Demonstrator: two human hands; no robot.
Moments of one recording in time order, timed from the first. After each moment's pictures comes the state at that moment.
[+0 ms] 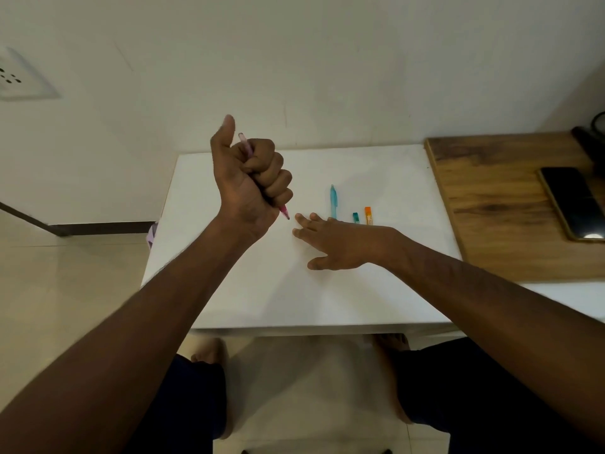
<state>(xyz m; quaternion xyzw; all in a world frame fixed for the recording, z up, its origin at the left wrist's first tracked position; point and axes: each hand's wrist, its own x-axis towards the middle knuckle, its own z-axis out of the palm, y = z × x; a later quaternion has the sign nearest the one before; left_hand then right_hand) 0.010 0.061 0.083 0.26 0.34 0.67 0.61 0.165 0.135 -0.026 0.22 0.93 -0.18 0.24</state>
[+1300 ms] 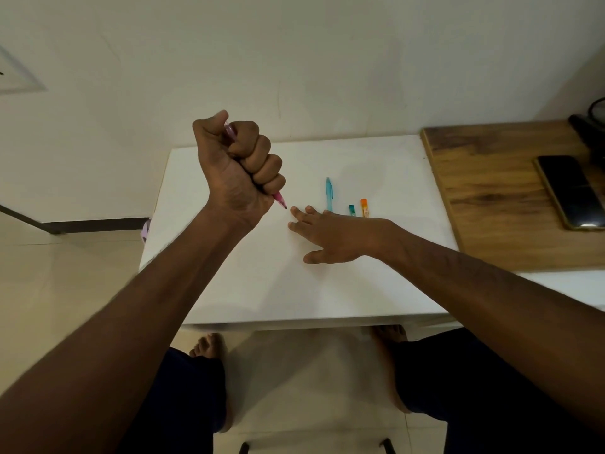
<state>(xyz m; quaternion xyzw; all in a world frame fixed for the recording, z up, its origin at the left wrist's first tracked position) 0.011 0.060 0.095 0.24 0.32 0.68 0.61 0.165 0.133 -0.026 0.22 0.93 -0.17 0.24</state>
